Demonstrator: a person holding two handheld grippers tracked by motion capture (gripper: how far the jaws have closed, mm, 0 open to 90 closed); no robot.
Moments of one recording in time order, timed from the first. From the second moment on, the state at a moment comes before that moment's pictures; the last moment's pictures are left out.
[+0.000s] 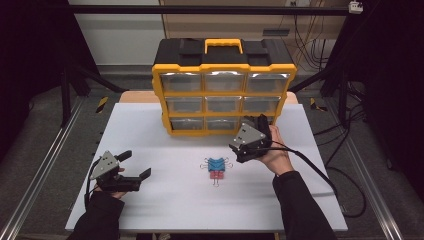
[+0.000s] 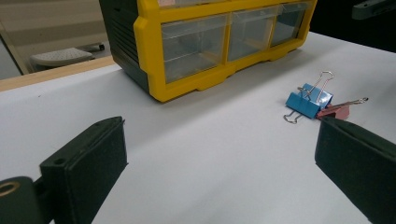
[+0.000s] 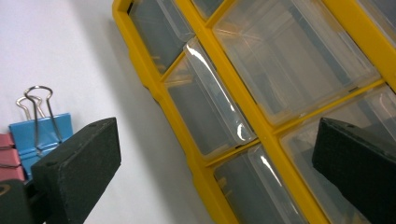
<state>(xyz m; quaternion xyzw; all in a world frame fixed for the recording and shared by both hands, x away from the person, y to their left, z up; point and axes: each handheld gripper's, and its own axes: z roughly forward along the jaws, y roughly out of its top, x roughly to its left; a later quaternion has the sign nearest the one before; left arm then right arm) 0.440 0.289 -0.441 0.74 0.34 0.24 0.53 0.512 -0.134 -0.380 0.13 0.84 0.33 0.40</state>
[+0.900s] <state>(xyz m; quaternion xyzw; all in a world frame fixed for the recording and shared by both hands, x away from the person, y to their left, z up) 0.440 0.289 -0.441 0.74 0.34 0.24 0.53 0.533 -0.102 -0.393 0.07 0.85 0.30 0.42</state>
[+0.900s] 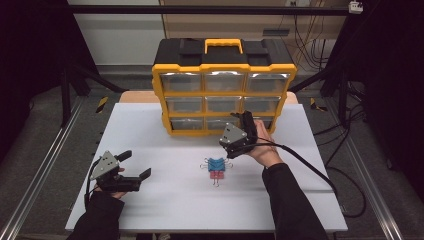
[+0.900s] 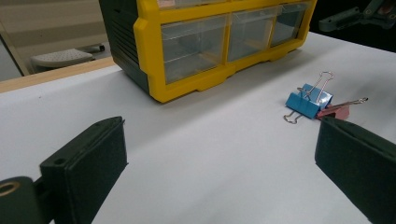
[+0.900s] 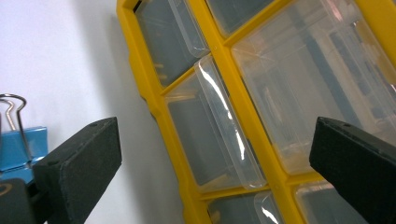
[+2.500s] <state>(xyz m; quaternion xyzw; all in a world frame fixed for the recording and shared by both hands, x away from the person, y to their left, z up) 0.440 0.288 -0.441 0.74 0.34 0.24 0.53 0.565 -0.079 -0.429 0.00 0.84 0.24 0.49</state>
